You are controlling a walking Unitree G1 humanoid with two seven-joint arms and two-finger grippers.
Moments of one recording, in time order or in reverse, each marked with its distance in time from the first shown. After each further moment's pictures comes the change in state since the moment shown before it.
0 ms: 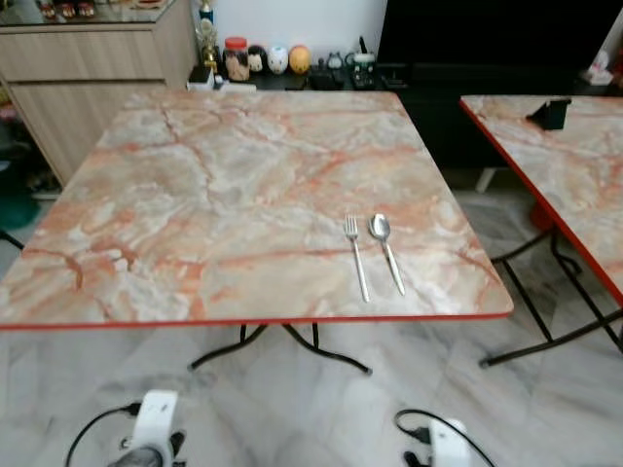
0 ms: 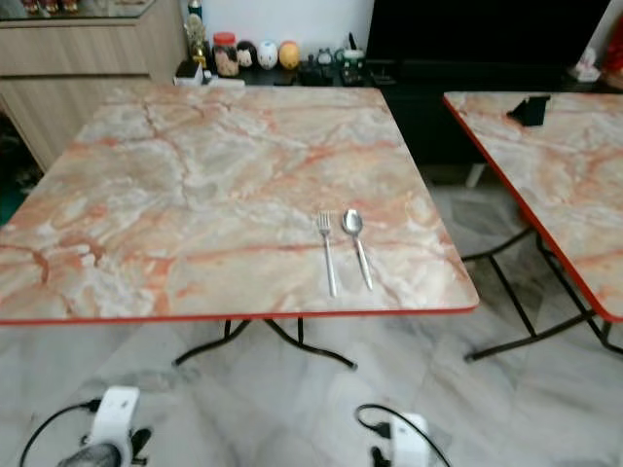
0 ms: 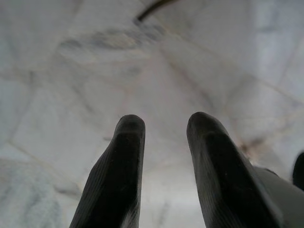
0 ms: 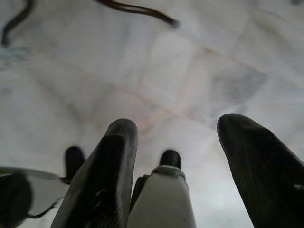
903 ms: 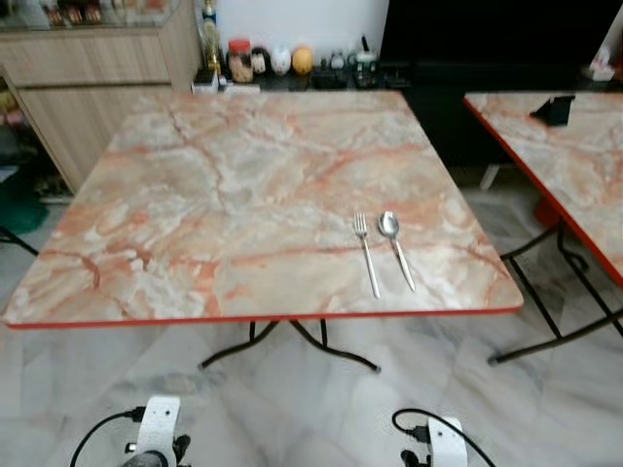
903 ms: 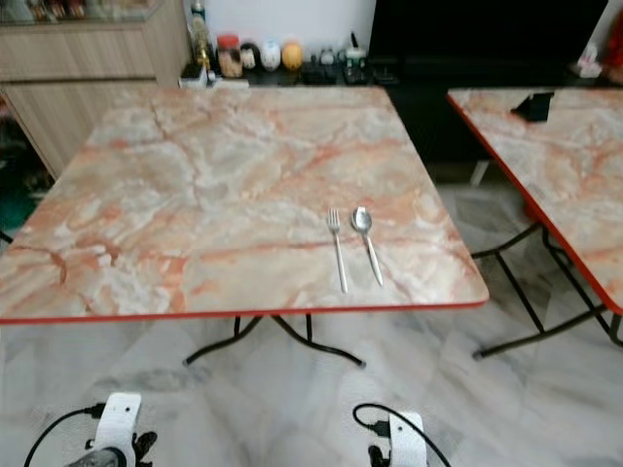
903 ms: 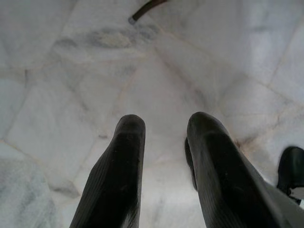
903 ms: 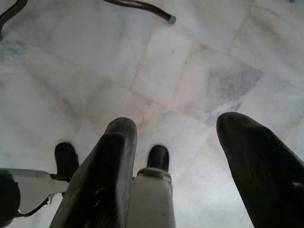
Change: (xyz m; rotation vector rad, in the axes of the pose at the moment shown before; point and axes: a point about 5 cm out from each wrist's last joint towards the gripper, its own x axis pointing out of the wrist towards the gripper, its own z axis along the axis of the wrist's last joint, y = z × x) left arm 0.000 -0.012 -0.005 -0.006 -0.005 -0.041; right arm -0.002 -0.013 -0.003 -0.009 0.008 -0.032
